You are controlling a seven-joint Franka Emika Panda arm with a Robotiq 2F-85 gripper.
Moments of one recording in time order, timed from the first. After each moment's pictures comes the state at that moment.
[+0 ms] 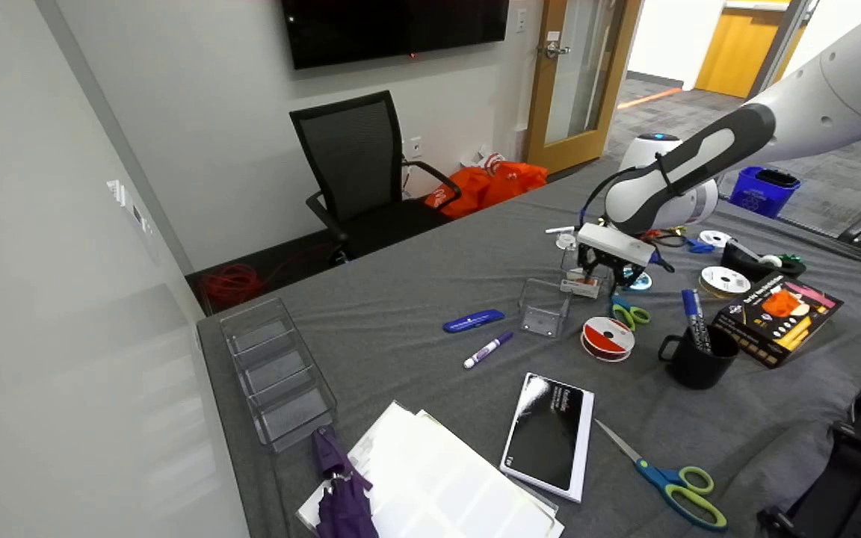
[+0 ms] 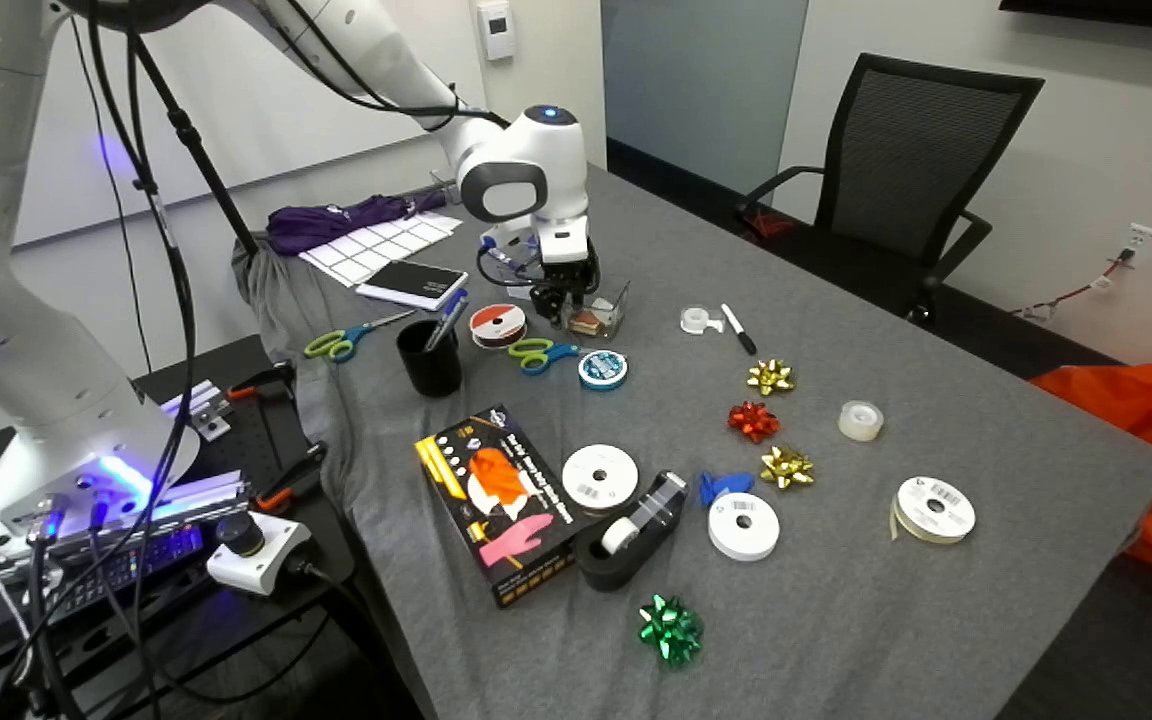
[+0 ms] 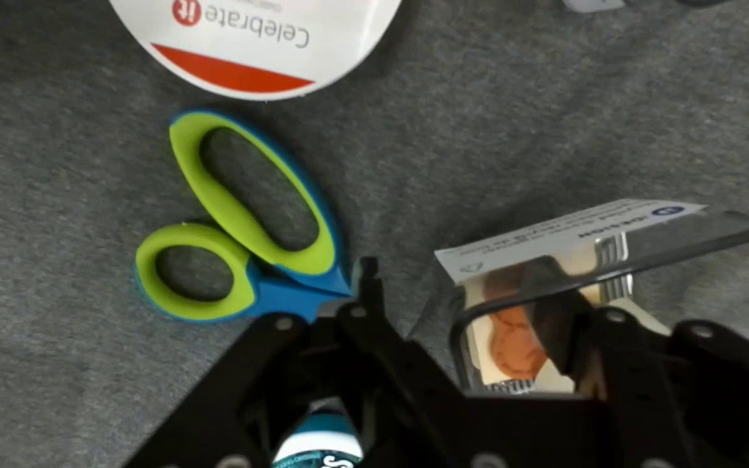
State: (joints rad) arm -0.03 0.69 -0.11 -1.84 0.23 2.55 0.95
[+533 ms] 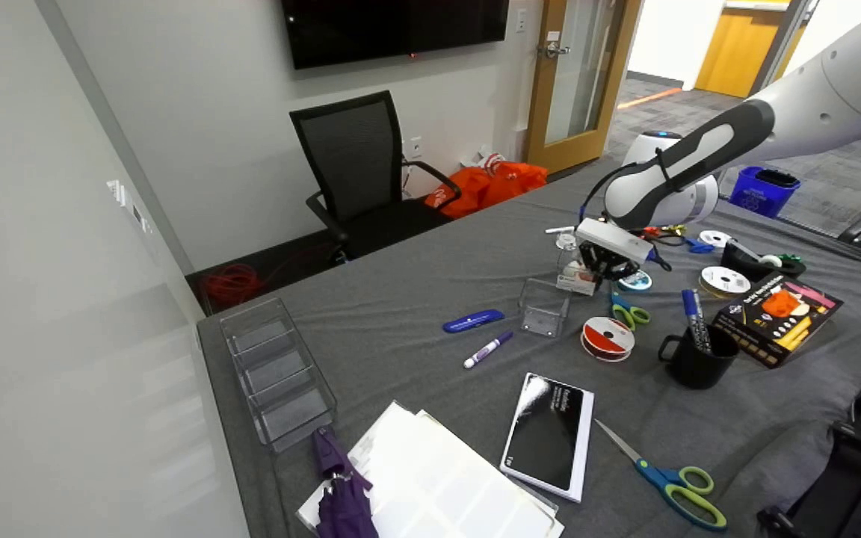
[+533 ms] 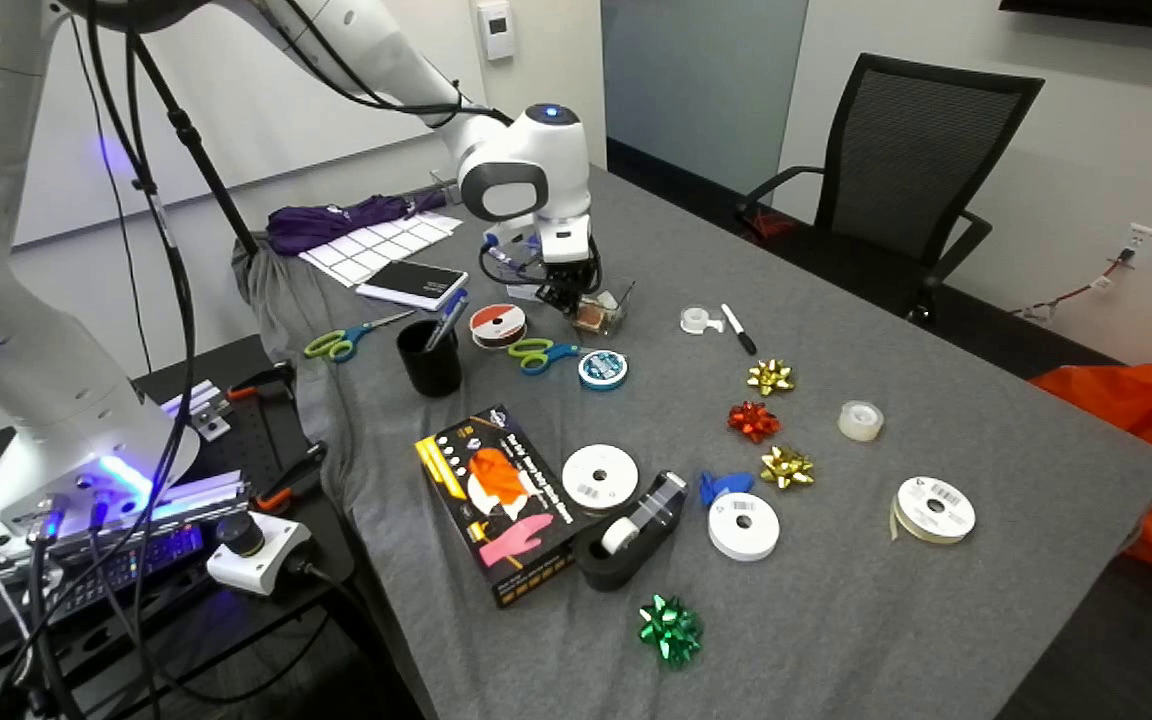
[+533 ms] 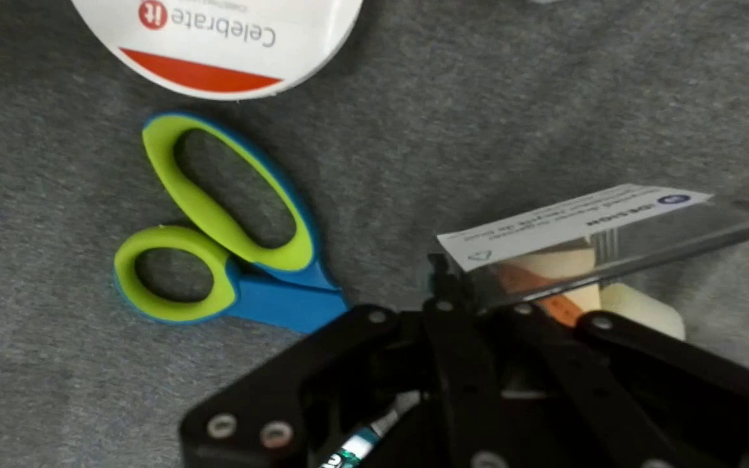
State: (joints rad) arm -0.03 0.69 -0.11 -1.84 0.28 2.57 0.95
